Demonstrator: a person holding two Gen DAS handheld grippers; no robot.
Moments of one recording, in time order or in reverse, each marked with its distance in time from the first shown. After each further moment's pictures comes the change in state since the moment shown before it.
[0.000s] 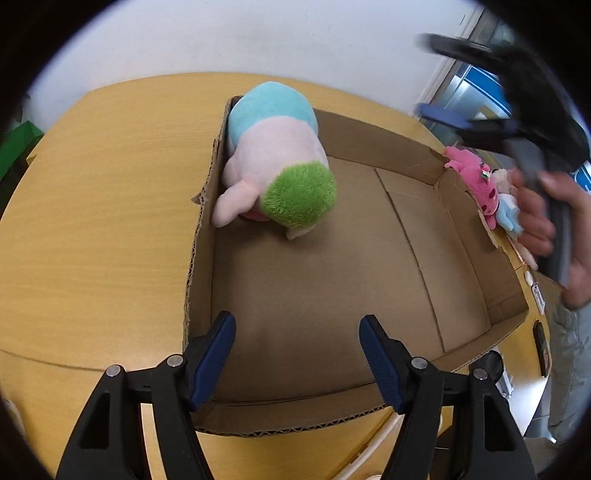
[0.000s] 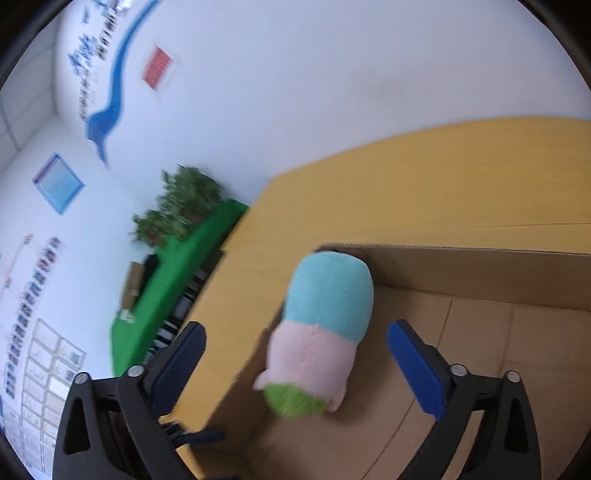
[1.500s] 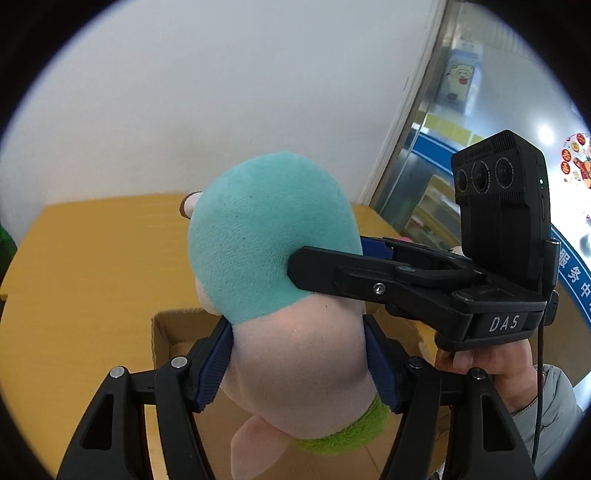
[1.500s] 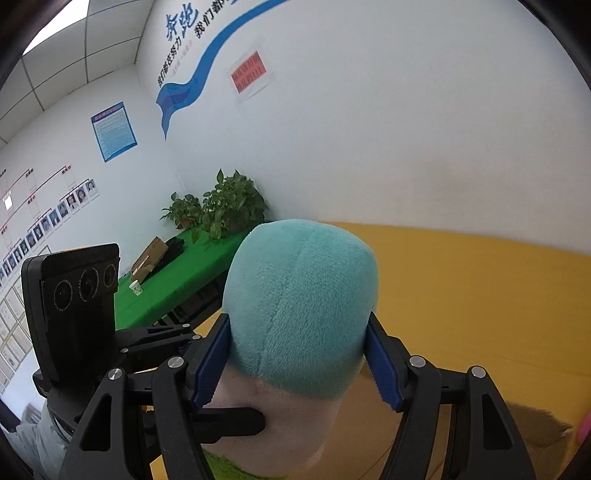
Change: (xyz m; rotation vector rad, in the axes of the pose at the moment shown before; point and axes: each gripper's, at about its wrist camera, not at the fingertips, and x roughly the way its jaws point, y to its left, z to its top) left arm -0.021 -0.091 0.190 0.121 -0.265 -0.113; right arm -0.017 0.052 0.054 -0.327 -0.069 0.045
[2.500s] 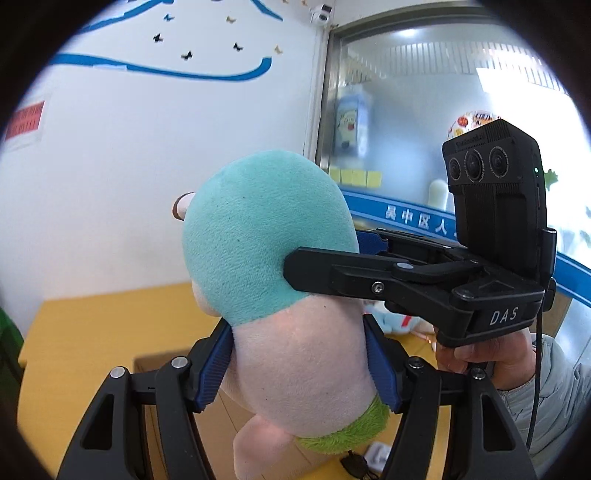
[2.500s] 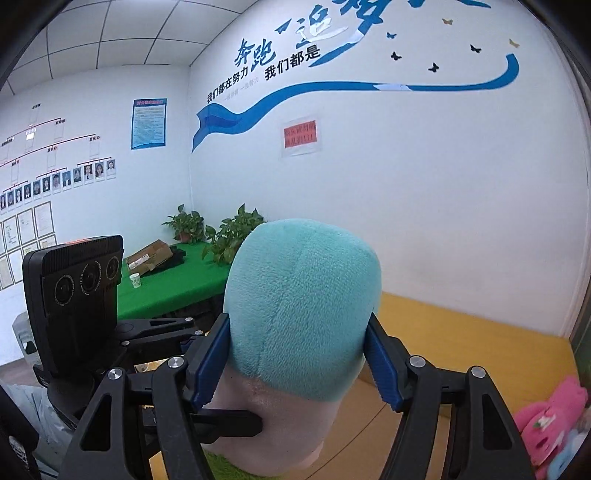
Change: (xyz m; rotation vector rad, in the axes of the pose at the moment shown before) left arm -0.187 -0.137 -0.069 0.278 -0.341 -0.101; right arm -0.219 0.191 -0.043 -0.290 -0.226 -0.154
